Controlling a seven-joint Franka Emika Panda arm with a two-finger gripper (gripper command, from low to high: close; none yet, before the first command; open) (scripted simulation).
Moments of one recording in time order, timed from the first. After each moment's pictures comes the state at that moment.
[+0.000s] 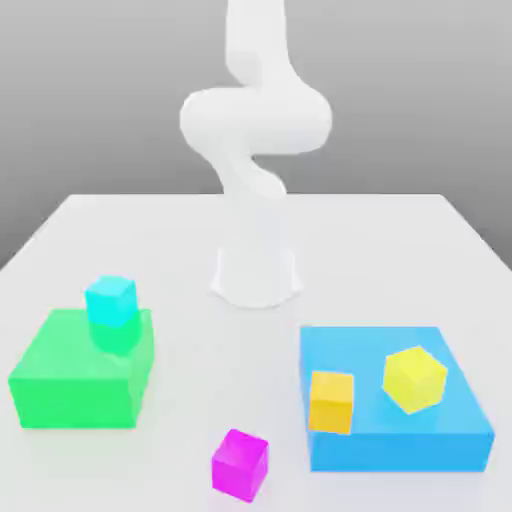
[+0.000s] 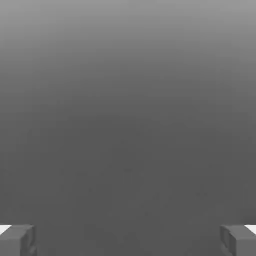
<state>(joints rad) -0.01 -0.71 0.00 -2.33 0.01 2.34 0.83</state>
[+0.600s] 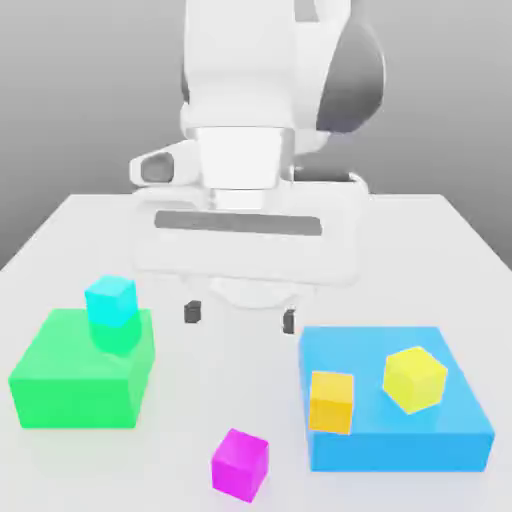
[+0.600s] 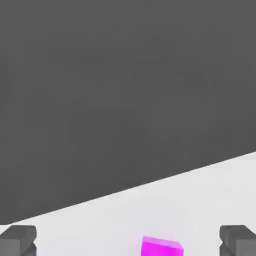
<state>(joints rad) -0.07 -0.05 0.04 -2.51 0.01 2.65 1.08</state>
